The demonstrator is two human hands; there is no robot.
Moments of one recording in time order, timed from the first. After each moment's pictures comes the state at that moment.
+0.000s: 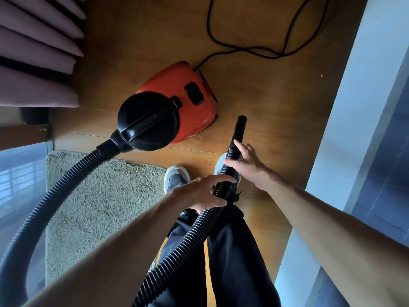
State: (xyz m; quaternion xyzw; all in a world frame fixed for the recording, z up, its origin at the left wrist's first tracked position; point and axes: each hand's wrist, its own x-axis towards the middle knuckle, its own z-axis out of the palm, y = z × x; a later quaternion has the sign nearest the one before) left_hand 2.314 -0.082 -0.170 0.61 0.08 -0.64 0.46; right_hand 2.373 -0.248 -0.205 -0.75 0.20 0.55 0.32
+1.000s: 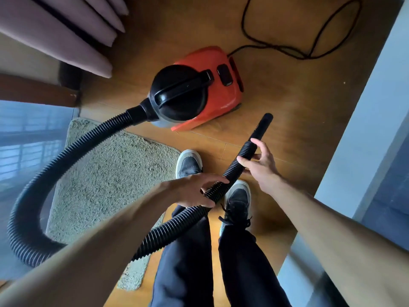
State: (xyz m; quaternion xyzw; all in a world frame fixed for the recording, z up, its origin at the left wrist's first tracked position) left_hand 2.242 -0.039 -0.141 0.65 0.07 -0.61 0.45; right_hand 2.308 -0.243 -0.200 -0.70 0.31 0.40 0.51
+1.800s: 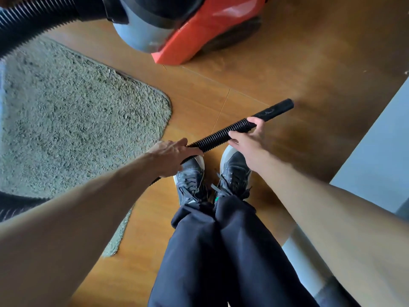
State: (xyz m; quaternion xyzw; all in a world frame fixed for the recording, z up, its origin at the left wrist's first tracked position) left_hand 2.132 -0.054 -0.295 0.83 -0.11 -0.52 0.18; right_hand 2.223 -0.256 -0.314 -0.66 0.39 0.40 0.50
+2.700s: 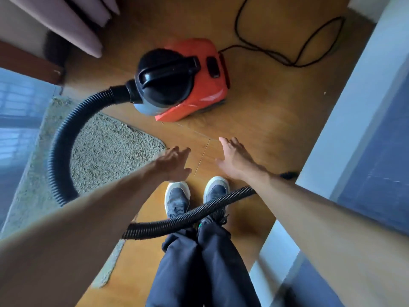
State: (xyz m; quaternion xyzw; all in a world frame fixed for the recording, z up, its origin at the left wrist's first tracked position) left_hand 2.244 -0.059 -0.168 0.85 0.05 -0.50 0.17; right_hand 2.323 -0.236 -0.168 -0.85 -0.17 0.49 0.09
